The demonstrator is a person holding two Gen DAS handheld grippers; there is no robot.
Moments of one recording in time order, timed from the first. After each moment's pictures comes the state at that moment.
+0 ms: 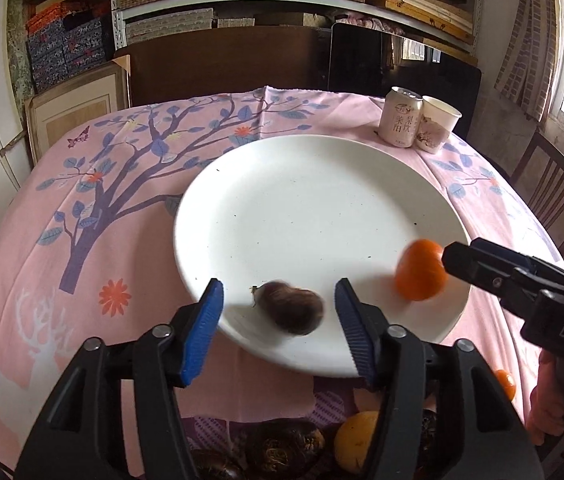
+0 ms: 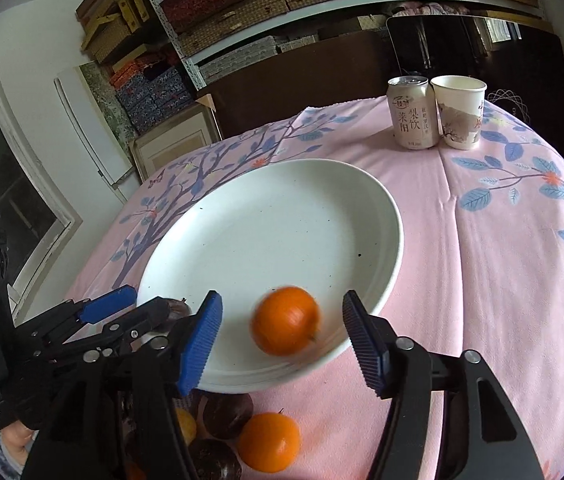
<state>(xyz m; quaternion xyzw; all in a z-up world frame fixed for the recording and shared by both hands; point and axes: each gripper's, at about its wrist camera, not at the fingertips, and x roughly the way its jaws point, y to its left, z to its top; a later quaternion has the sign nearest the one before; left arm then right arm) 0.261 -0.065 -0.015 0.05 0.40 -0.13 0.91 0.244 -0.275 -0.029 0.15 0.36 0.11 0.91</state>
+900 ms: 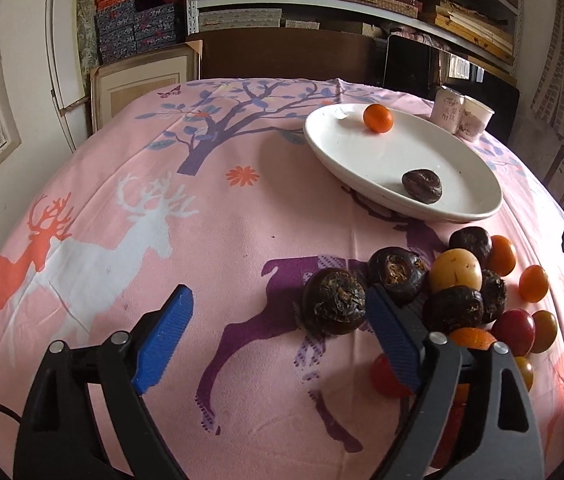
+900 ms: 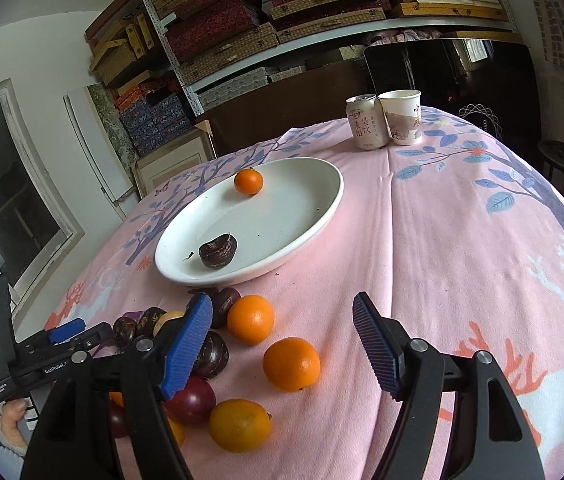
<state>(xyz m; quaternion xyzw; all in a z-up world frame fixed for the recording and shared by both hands) 0.151 0.023 -0.037 0.02 0.38 -0.04 0.92 0.125 -0.298 -0.037 0.16 0.31 0.09 0.93</state>
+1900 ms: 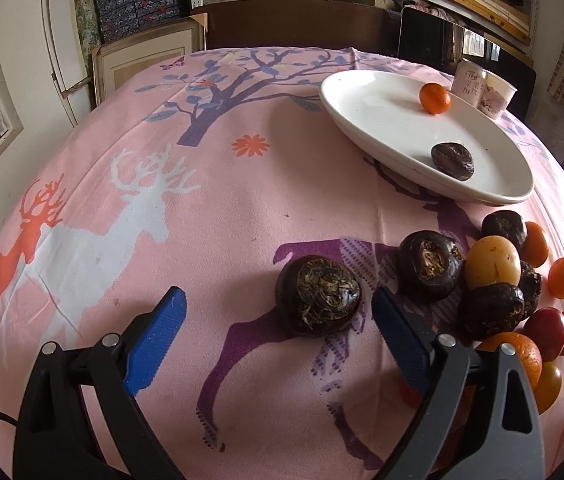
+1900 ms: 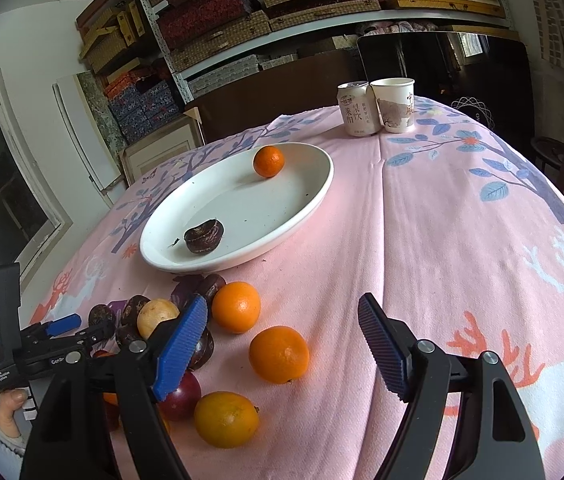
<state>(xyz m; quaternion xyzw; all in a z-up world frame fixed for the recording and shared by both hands) 0.174 0.028 -0.055 0.02 0.43 -0.02 0.90 0.133 -0.293 -0.045 0.15 0.35 0.07 0.92</state>
